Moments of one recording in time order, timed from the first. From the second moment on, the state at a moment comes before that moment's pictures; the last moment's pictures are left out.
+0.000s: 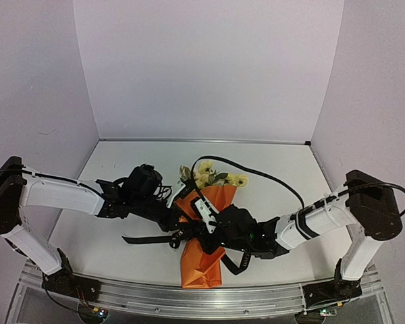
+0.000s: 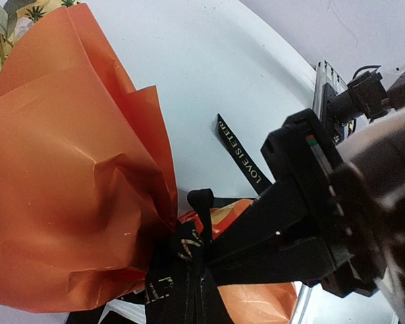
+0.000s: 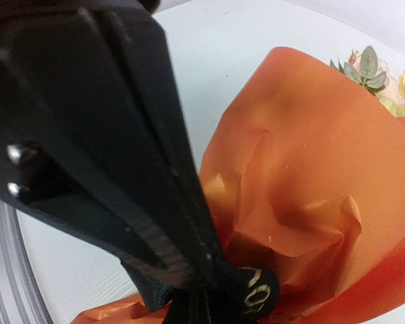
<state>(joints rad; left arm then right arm) -0.94 1.52 0.83 0.03 0.44 -0.26 1.21 1.77 0.81 0.44 0.22 0.26</state>
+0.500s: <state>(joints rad) -0.96 1.50 0.81 0.03 0.44 -0.26 1.17 1.80 0.81 0.56 0.24 0.36</state>
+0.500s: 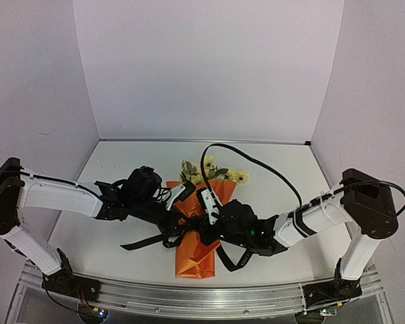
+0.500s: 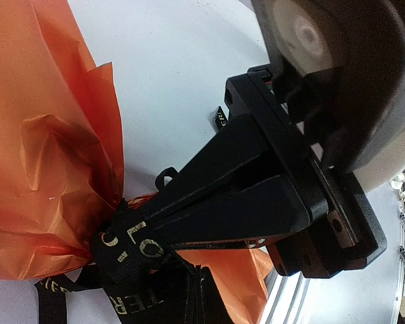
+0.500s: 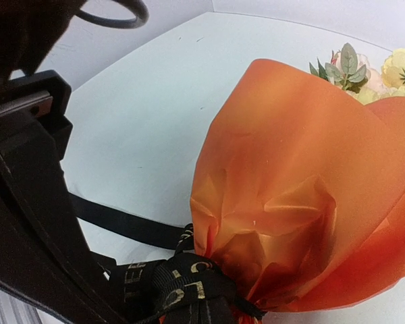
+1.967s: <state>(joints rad) -0.99 1.52 0.91 -0.05 0.40 -0.27 1.00 1.71 0.69 0.58 -0.19 0.75</state>
